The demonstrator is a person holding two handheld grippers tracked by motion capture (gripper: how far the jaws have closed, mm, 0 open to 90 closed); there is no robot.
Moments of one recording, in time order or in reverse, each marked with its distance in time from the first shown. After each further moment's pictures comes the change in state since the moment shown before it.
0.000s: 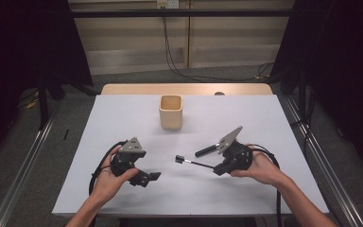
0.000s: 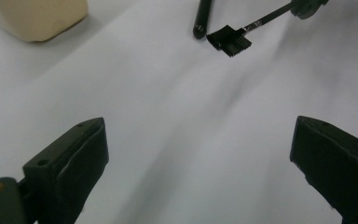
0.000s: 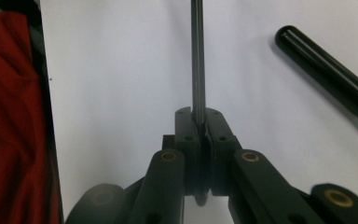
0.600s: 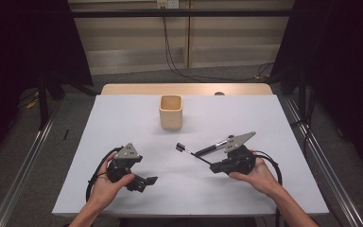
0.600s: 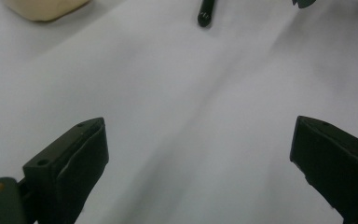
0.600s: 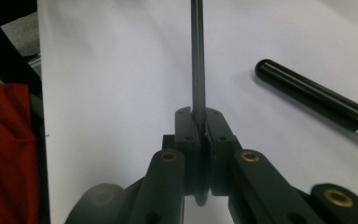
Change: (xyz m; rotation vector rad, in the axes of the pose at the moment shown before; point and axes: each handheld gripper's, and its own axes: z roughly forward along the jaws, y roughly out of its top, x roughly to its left) left arm -0.001 -0.019 -0.001 -0.009 0.022 -0.008; right arm 0.005 -0.019 0.008 -0.254 -0.043 0.112
